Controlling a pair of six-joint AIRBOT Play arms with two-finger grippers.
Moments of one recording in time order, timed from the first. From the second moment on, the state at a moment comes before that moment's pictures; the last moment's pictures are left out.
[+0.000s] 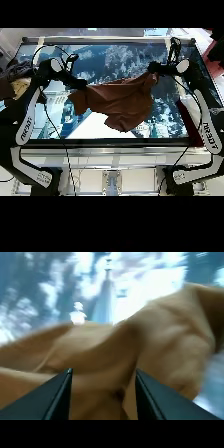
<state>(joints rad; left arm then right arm) -0.16 -1.71 1.62 1.23 -1.12 -1.33 0.04 -1.58 1.51 -1.17 0.70 1.50</state>
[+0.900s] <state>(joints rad) 0.16 -1.41 1.60 1.32 -1.26 -1.31 -0.24 -1.23 1.00 -1.05 1.09 1.34</state>
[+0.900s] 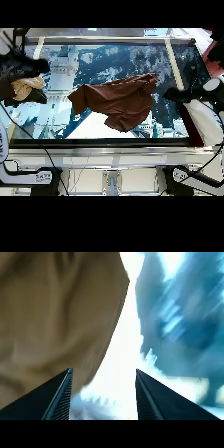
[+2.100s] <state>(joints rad) 0.32 -1.11 0.77 0.71 -0.91 -1.23 -0.03 -1.23 0.48 -0.47 0.57 1.40</state>
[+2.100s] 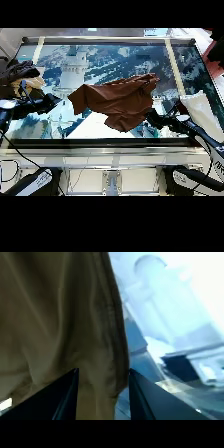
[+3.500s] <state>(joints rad) 0.11 -1.11 0.50 0.54 -0.62 -1.55 -0.14 -1.11 0.48 0.22 0.78 0.78</state>
